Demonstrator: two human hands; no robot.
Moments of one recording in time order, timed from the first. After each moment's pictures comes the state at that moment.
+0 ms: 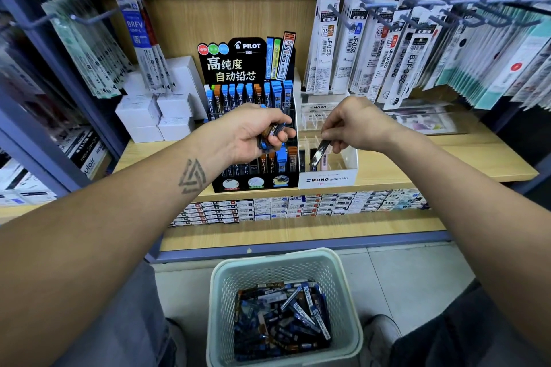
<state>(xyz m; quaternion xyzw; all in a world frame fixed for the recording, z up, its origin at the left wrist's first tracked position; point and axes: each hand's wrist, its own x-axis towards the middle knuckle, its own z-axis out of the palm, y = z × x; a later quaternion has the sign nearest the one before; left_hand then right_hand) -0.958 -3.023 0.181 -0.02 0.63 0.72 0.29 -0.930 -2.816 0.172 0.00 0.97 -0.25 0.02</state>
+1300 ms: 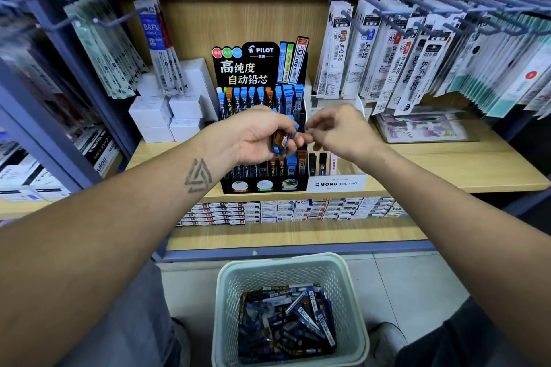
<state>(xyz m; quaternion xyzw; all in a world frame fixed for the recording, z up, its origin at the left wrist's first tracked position) -0.952 -3.031 0.189 0.00 0.61 0.72 0.33 -0.934 -2.858 0.155 0.02 0.90 -0.42 -0.07</state>
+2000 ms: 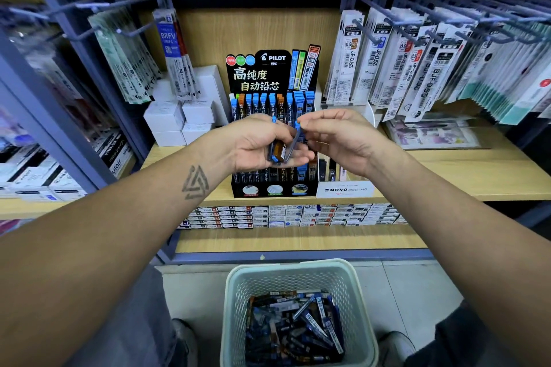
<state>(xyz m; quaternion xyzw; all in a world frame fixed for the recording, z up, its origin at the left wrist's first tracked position) -0.947 -3.054 0.193 0.01 0.63 0.70 0.34 -0.930 -2.875 0.168 0.01 0.64 -0.77 0.06</state>
